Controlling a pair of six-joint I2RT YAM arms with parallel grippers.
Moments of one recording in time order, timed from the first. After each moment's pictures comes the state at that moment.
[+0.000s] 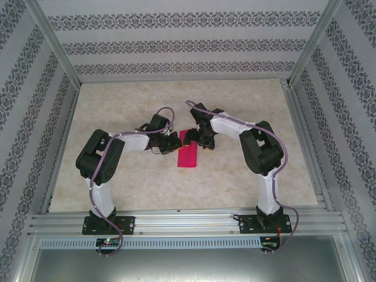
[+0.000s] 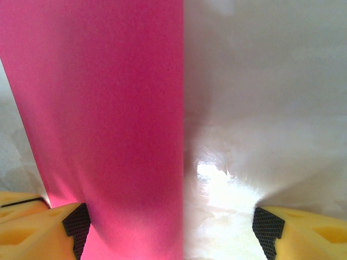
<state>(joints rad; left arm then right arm) -0.44 1.91 1.04 -0.09 0.50 -0.83 0.54 2.07 1.47 -0.77 -0.22 0.68</state>
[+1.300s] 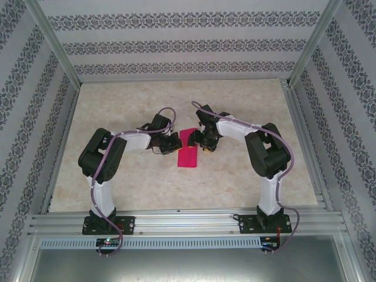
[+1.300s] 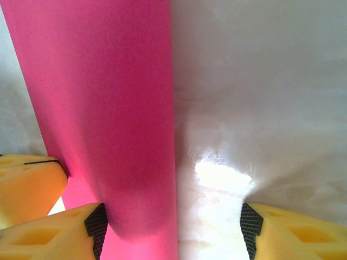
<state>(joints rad) -0.44 1.93 1.07 -0.12 0.48 -0.81 0.51 1.99 1.35 -0.67 -0.30 0.67</state>
